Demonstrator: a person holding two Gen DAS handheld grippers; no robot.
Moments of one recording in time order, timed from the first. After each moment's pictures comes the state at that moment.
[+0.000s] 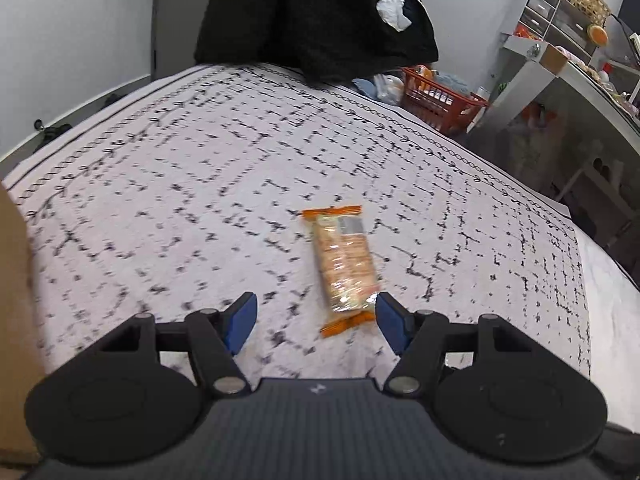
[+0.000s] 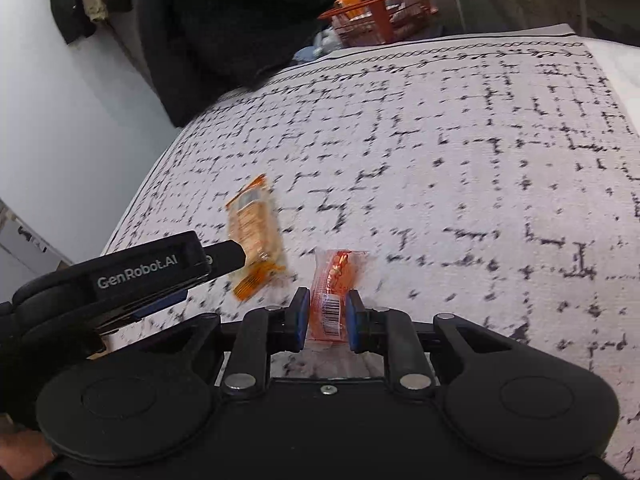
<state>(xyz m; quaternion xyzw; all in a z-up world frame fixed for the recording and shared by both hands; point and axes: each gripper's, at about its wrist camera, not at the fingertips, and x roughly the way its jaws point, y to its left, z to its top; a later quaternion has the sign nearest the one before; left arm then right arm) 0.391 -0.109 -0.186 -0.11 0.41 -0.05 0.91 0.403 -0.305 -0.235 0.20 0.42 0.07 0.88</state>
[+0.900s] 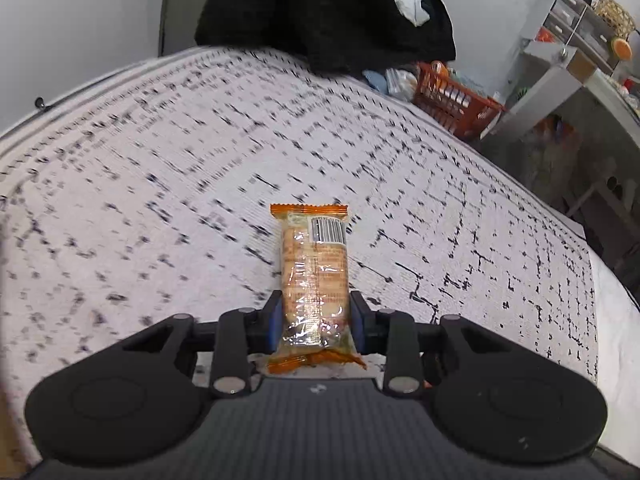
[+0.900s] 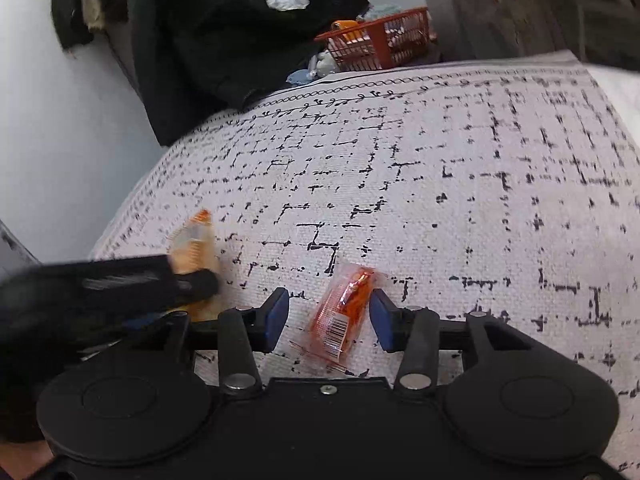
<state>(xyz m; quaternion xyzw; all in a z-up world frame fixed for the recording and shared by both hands) 0.417 -0.115 -0.202 -0.14 0.41 -0.03 0.90 0.421 -0.289 -0.242 0.16 0.38 0.05 0.91</state>
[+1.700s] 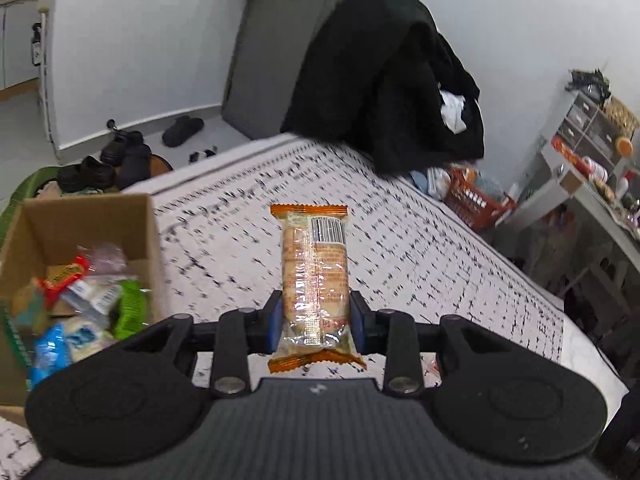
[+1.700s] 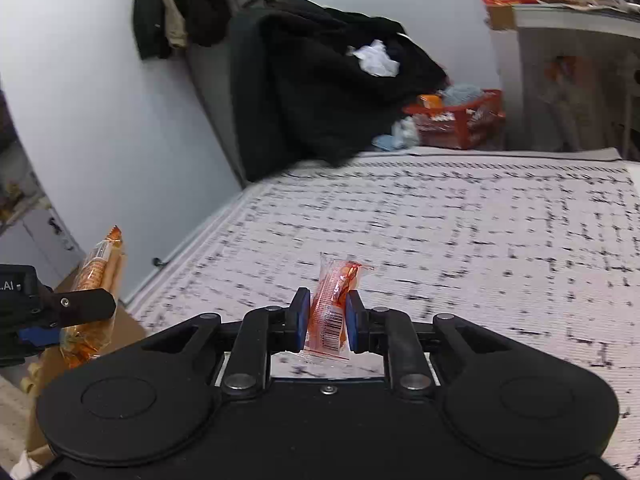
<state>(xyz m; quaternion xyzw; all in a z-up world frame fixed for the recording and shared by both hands) 0.315 -0.033 -0.094 -0.18 0.34 0.05 0.92 0.377 -0.250 -0.168 0.14 0.29 0.14 0.94</state>
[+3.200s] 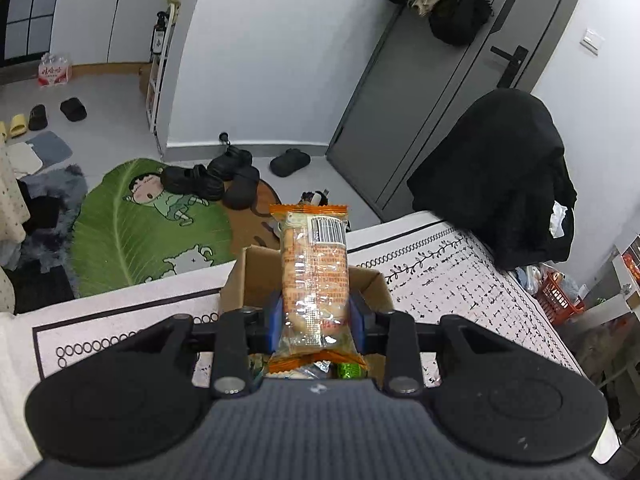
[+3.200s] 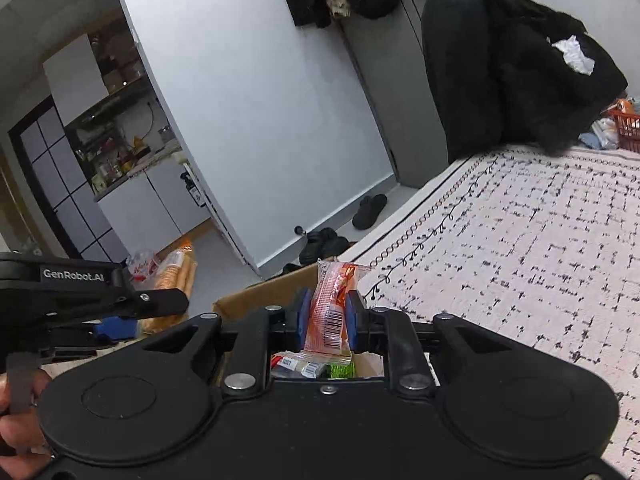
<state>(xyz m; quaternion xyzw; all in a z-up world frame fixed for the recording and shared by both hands) 0.247 0.146 -0.086 -0.26 0.29 0.17 0.90 0.345 -0.096 -0.151 0.12 0.28 0.33 0.89</state>
